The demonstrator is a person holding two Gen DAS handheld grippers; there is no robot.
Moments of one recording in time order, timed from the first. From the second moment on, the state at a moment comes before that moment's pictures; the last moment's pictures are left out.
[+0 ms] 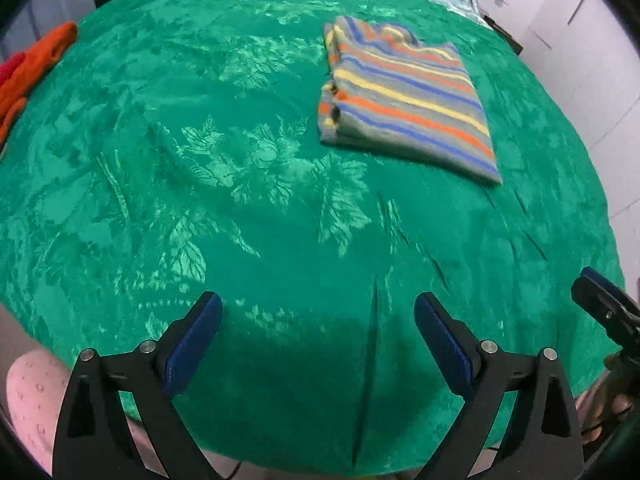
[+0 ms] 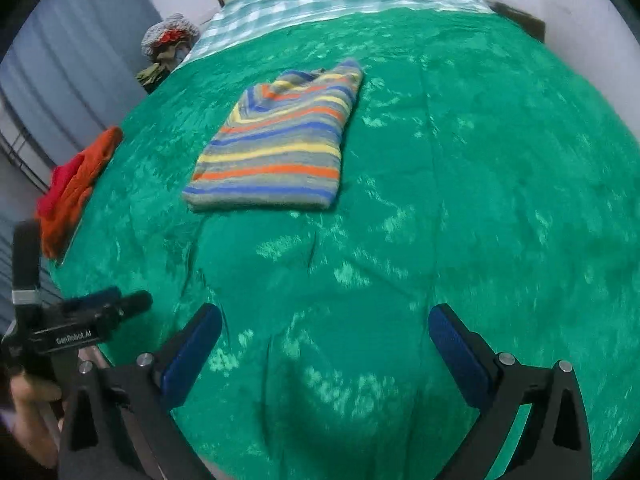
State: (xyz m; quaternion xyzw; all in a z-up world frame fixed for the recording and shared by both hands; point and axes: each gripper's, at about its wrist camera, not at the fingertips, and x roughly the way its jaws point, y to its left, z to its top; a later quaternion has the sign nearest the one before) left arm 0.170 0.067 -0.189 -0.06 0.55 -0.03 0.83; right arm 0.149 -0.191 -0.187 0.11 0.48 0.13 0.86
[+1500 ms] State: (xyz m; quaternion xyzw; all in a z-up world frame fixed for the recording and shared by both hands) left arm 0.395 0.088 -0.210 -0.11 0.55 -0.11 0.82; right arm 0.295 -0.193 -0.179 0.16 0.43 0.20 0.86
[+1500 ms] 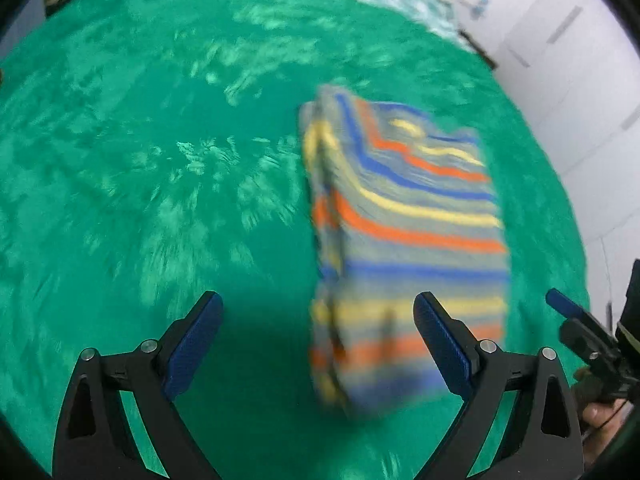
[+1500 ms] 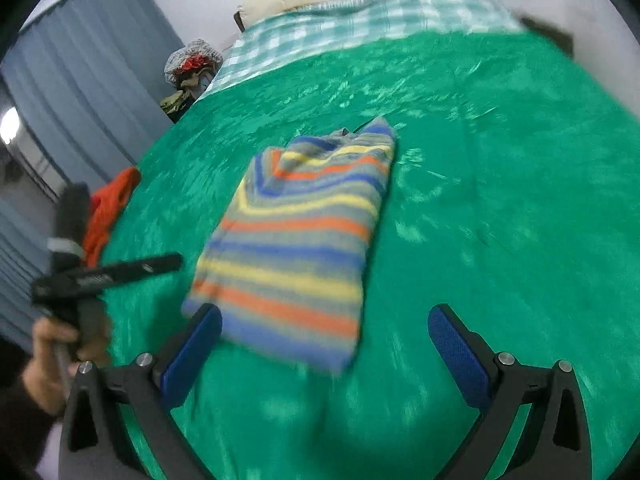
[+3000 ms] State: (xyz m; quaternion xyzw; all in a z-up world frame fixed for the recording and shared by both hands) left arm 0.165 0.023 -0.087 0.09 0.41 0.09 0.90; right arm 0.148 -0.193 -0.111 -0.01 0.44 0.09 0.89
